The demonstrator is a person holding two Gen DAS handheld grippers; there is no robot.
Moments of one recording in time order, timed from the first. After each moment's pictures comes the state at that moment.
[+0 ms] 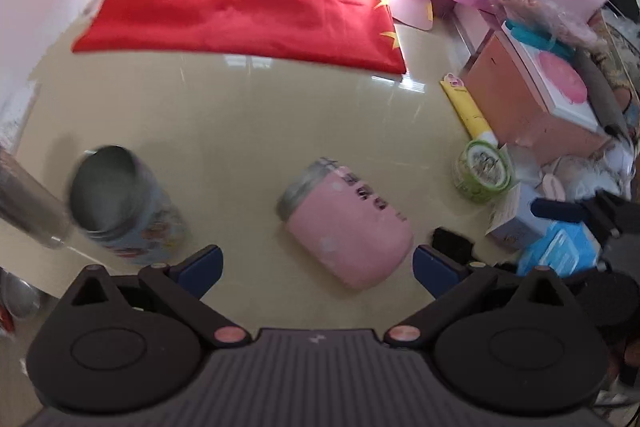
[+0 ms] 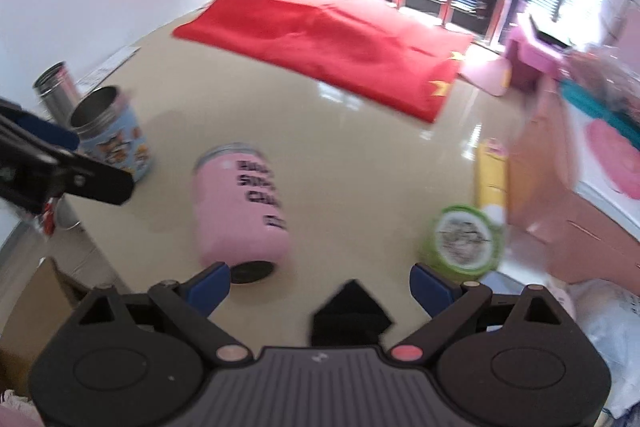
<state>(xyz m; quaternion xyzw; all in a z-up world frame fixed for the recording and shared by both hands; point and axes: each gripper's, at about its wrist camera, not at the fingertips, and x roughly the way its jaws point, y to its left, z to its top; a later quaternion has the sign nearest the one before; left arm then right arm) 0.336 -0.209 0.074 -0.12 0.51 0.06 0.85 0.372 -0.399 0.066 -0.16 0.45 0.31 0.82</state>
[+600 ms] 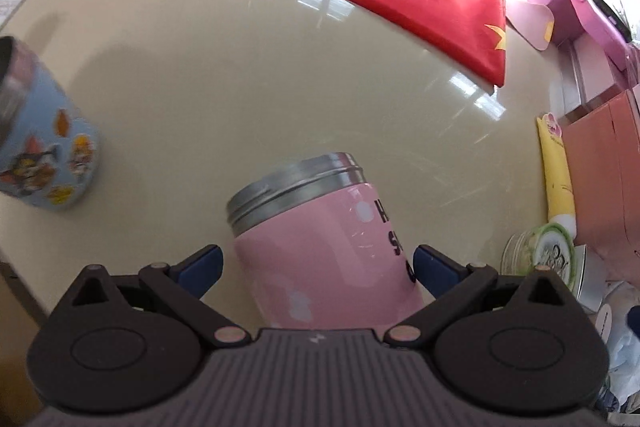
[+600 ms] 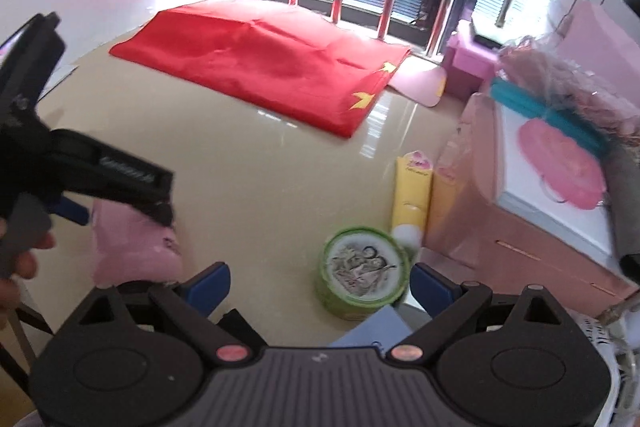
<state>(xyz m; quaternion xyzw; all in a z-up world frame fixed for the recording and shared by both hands) 0.426 -0.215 -0.034 -0.26 0.54 0.19 0.78 0.426 -0.433 0.039 -0.17 0.41 0.26 0.86</state>
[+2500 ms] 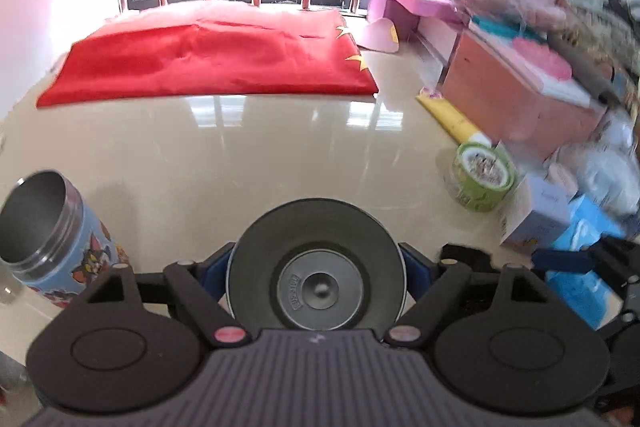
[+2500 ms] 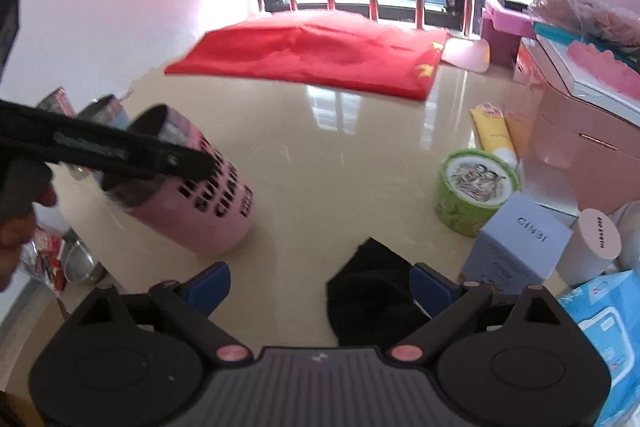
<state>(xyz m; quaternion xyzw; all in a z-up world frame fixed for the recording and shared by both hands) 0.327 -0.233 0.017 -0.04 0.41 0.03 0.91 0.329 -0.427 0.000 -0.07 0.40 0.31 0.86</state>
